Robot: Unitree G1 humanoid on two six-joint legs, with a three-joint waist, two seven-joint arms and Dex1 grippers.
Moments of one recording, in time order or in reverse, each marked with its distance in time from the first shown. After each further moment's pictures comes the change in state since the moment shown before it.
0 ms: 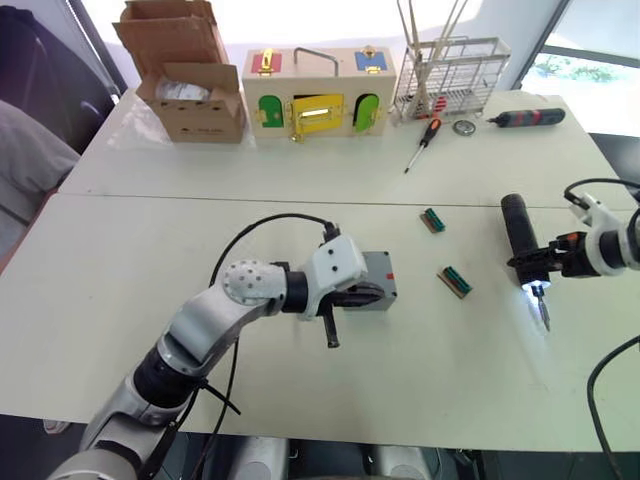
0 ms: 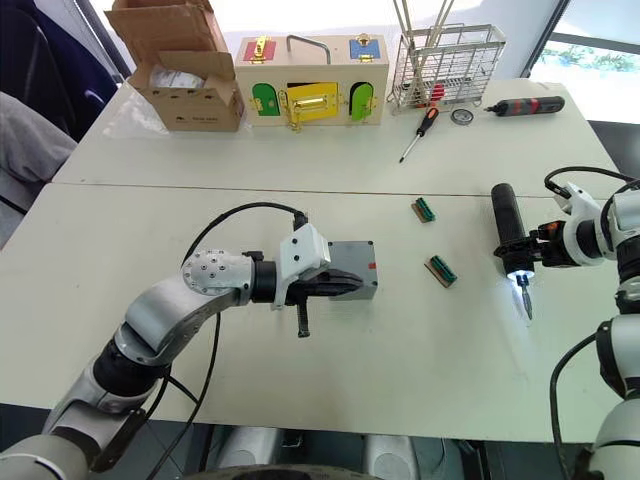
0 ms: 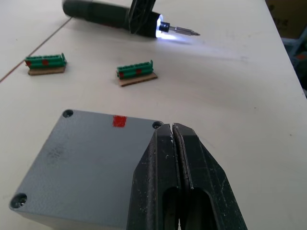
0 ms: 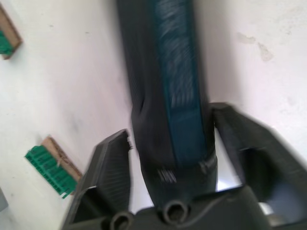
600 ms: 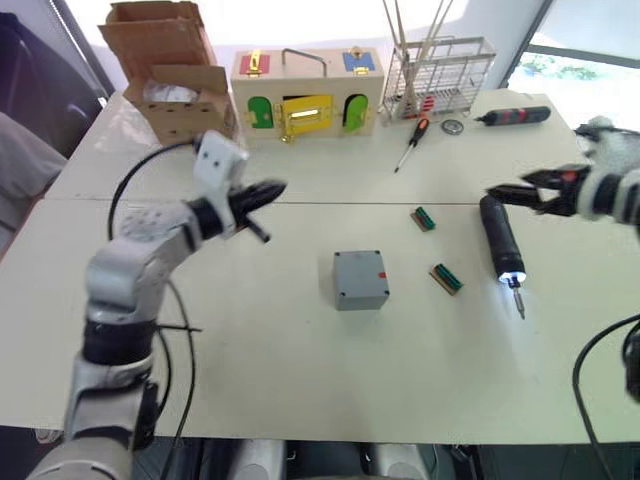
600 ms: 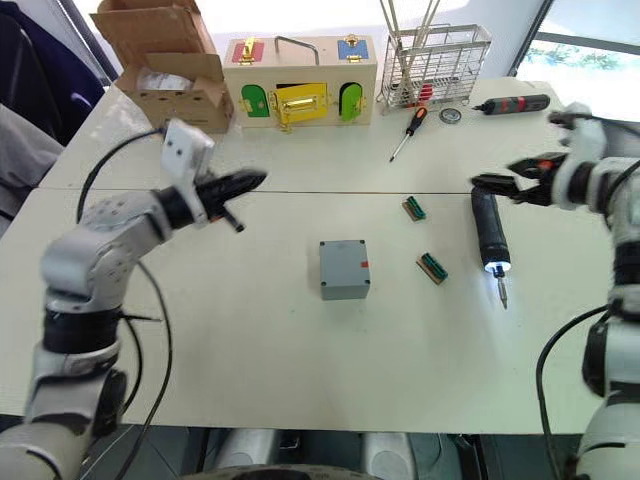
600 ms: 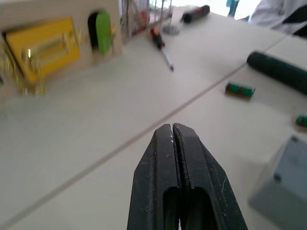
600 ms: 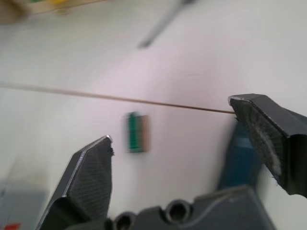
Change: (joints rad) left arm 0.043 0.158 0.504 0.177 -0.162 0.136 0.086; right arm 0.359 0.175 -0.470 -0.662 0.128 -0.410 -0.114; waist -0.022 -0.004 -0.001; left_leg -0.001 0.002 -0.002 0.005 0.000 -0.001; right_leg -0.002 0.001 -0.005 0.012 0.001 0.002
